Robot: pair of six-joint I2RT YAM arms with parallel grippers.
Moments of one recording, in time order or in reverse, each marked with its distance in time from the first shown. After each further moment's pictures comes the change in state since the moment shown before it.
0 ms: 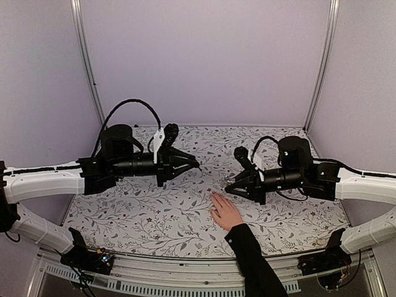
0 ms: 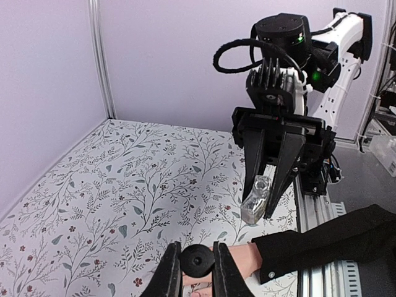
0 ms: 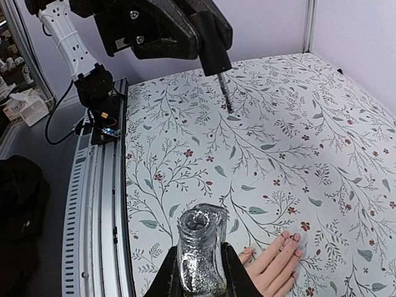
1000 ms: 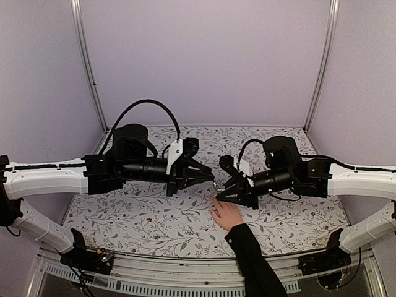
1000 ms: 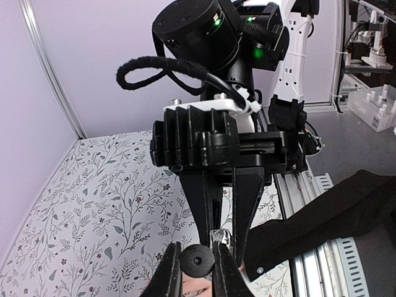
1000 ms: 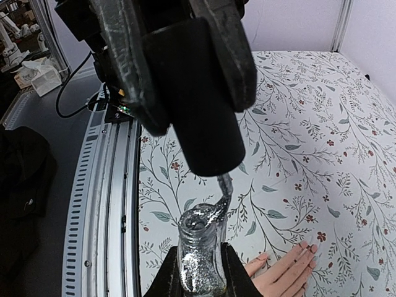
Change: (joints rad) left arm -0.138 0.058 0.114 -0.129 -0.003 0.181; right arm 0.065 0.086 0.095 -0.087 -0.003 -0.088
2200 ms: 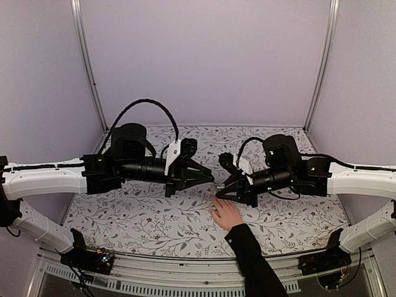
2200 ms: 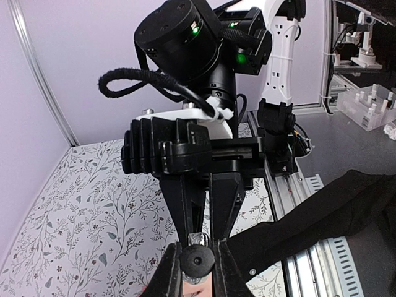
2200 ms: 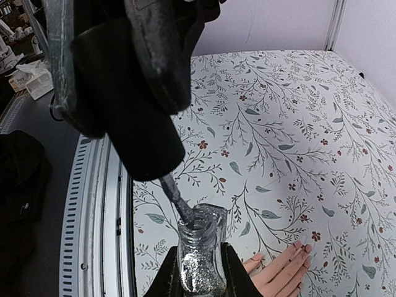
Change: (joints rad) left arm -0.002 -0.012 0.000 -0.002 0.047 0.006; right arm -0.008 0.008 0.013 -0.004 0.020 0.008
